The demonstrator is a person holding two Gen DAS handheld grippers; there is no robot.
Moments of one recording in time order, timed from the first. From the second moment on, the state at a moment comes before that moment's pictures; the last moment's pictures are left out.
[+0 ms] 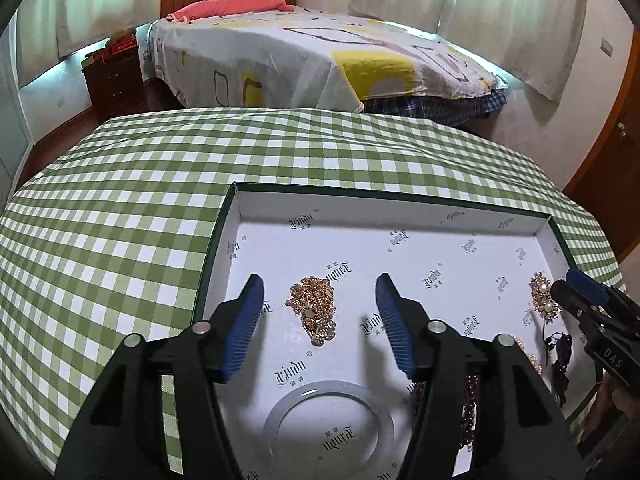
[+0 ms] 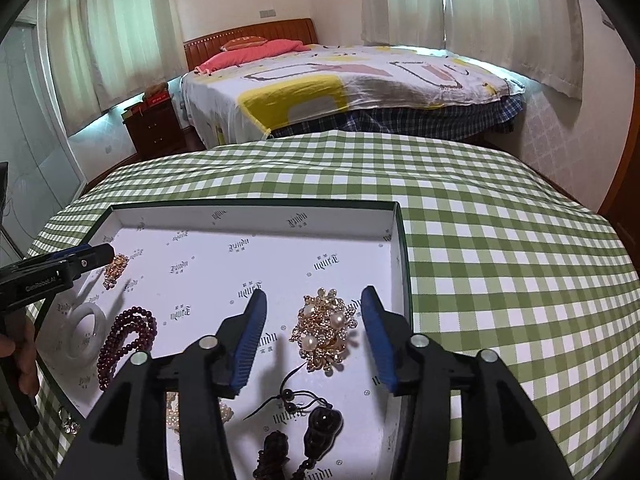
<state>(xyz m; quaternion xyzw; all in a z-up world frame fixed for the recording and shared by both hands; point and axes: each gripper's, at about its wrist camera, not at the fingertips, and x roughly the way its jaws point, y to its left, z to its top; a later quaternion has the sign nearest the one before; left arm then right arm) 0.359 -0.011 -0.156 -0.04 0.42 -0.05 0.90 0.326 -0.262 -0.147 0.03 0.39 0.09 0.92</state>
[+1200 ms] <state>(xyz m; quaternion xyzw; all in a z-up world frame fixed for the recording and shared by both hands) 0.215 0.007 -0.082 -0.05 0.29 -0.03 0.95 0.228 -0.240 -0.104 0.04 0.33 0.09 0.94</state>
